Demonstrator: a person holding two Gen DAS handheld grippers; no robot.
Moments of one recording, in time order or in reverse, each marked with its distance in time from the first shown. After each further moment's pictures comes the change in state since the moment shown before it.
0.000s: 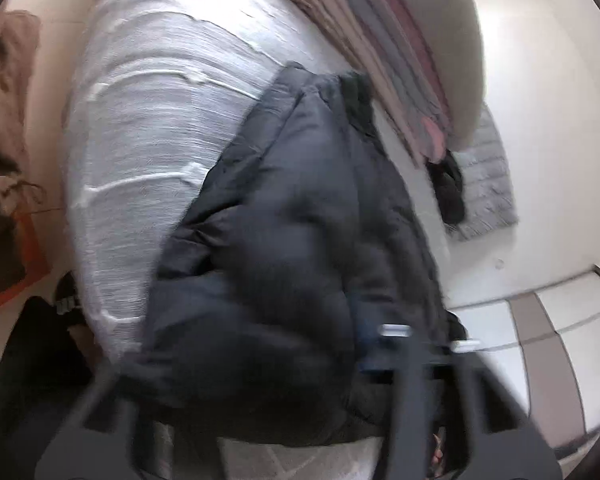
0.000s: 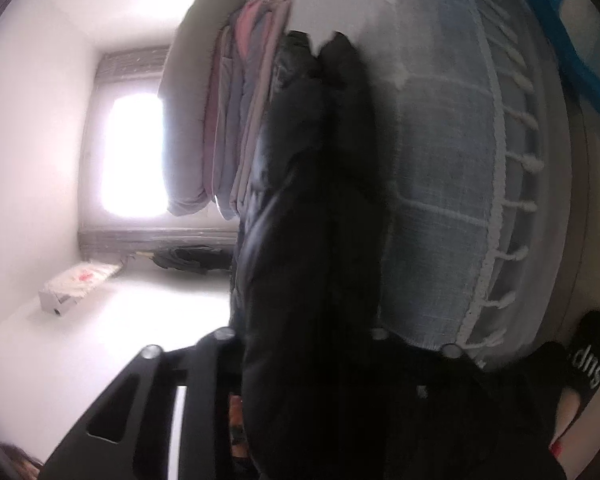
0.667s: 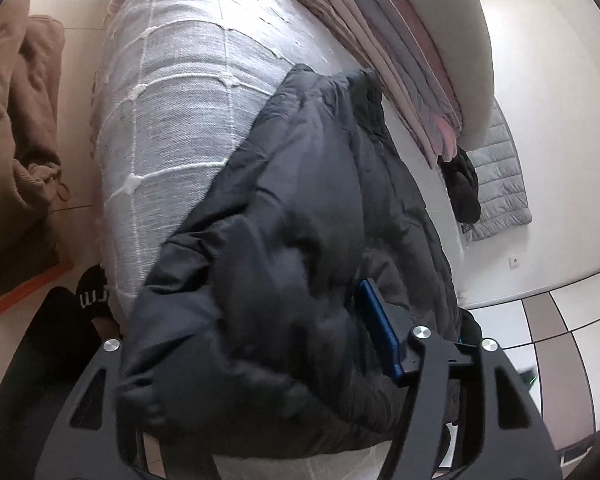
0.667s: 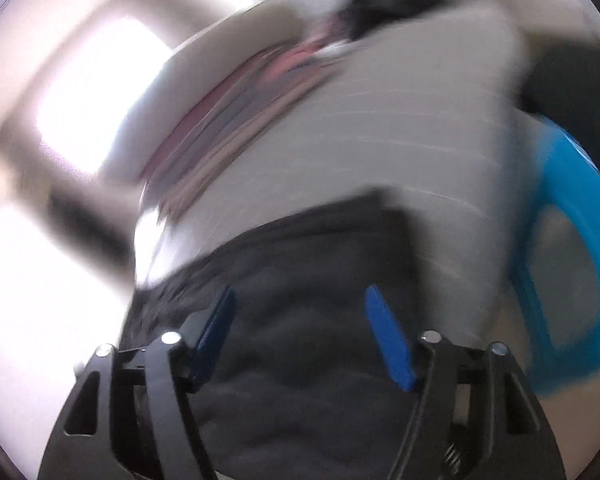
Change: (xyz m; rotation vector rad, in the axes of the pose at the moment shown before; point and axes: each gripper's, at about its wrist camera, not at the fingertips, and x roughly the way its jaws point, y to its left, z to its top) left arm -0.024 0.007 -0.015 0.001 -0.011 0.089; right arm 0.040 0.177 0.030 -0.533 -0.124 -0.468
